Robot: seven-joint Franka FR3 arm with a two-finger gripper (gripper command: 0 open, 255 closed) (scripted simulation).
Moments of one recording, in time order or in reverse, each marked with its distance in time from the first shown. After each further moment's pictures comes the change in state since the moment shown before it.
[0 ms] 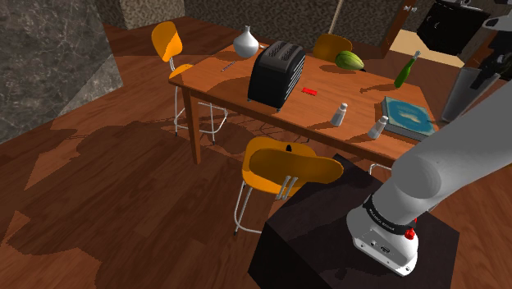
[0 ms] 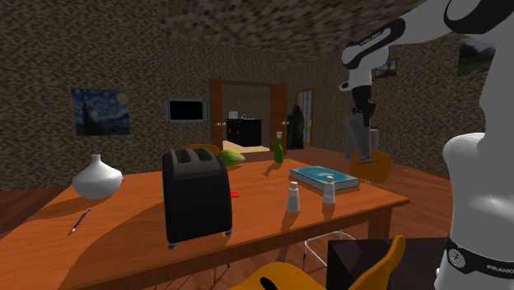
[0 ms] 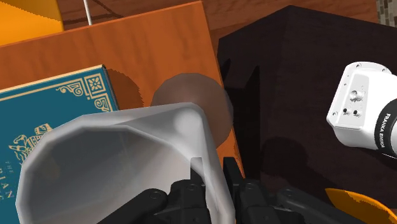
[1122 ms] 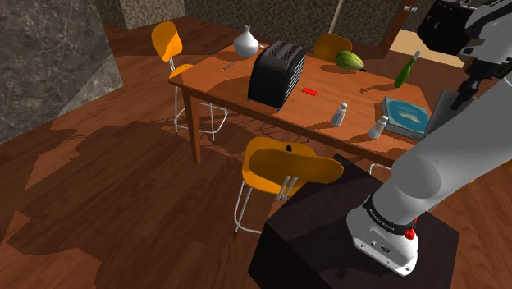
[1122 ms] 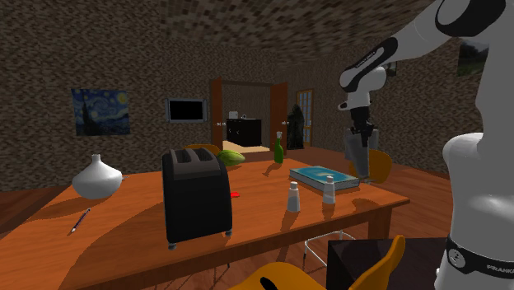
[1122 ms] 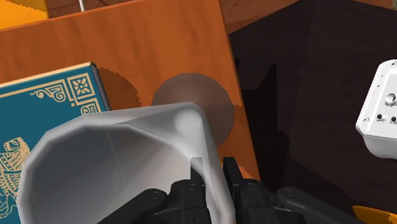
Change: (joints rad) arm 0.001 0.053 -0.045 -0.201 0.032 0.231 -0.014
